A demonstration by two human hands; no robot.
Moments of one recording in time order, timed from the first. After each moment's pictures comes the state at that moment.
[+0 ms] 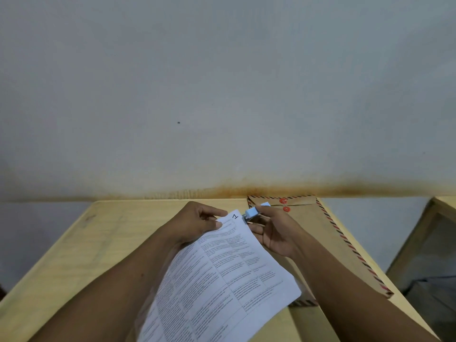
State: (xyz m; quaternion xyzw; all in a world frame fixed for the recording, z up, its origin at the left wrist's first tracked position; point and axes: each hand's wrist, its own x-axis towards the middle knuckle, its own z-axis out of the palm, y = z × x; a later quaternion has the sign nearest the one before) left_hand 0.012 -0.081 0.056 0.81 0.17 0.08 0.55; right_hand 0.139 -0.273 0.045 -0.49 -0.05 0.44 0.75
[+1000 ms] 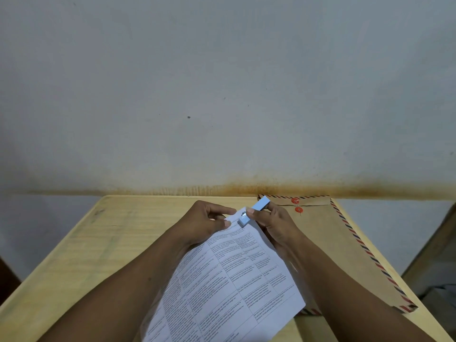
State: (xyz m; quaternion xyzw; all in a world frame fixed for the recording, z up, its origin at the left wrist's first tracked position) left_hand 0.018 -0.075 0.045 0.79 0.18 0.10 0.57; right_hand 0.137 -0.248 0.032 -0.59 -0.19 0.30 0.73
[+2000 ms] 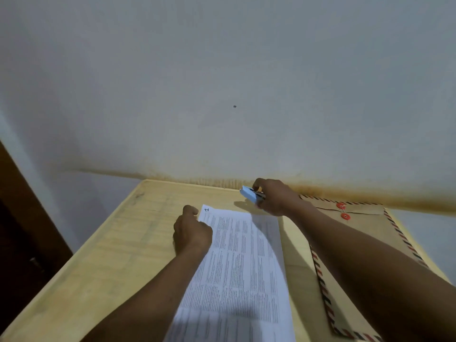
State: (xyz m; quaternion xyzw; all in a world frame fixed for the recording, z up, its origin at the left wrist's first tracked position) left_hand -0.019 -0.029 -0.015 0.70 0.55 0.28 0.36; right_hand 0.174 -0.126 0.049 -0.88 -0.47 0.03 0.11
